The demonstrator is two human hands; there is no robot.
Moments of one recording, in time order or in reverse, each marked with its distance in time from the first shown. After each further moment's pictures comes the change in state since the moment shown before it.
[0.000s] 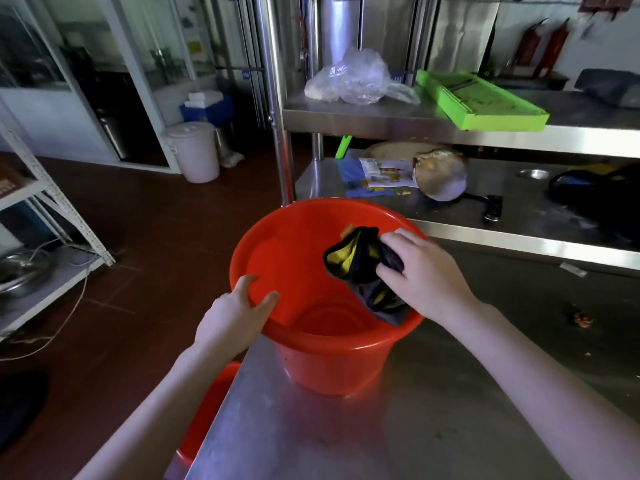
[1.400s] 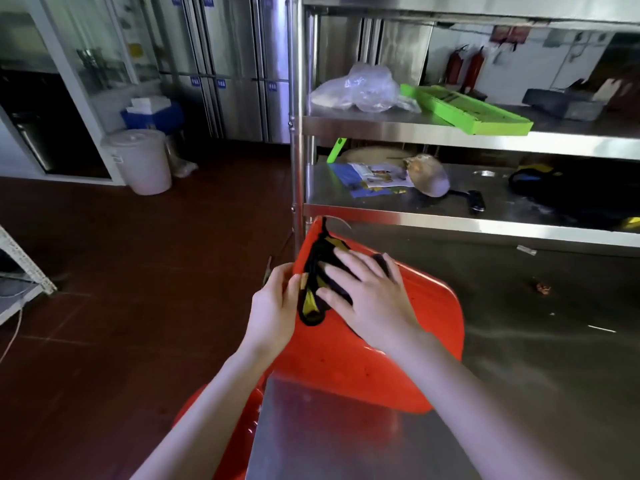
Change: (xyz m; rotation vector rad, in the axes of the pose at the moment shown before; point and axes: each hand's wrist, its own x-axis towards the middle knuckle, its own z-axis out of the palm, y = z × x) left_hand 0.019 -0.060 -0.019 -0.655 0.040 0.506; right_hand -0.009 -0.158 0.088 -0.269 -0.079 0.158
